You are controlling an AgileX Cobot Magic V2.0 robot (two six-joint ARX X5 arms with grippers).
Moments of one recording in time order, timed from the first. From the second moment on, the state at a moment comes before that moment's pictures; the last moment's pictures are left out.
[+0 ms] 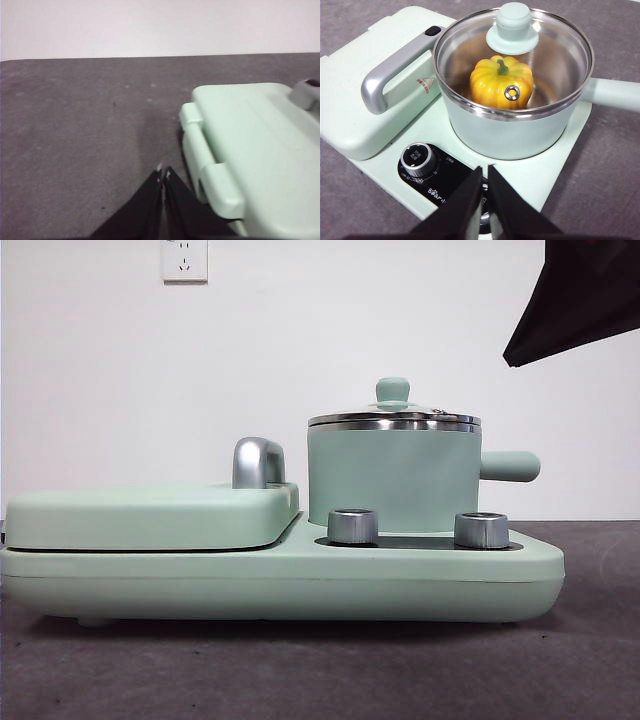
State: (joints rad) left arm -0.10 0.08 0.20 -0.29 0.02 -0.01; right arm 0.60 0.82 0.65 -0.33 -0.03 0.09
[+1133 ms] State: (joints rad) left arm -0.07 0.00 0.03 -0.18 0.02 -0.02; right arm 0.60 0.82 0.65 -0.32 -0.03 0.09
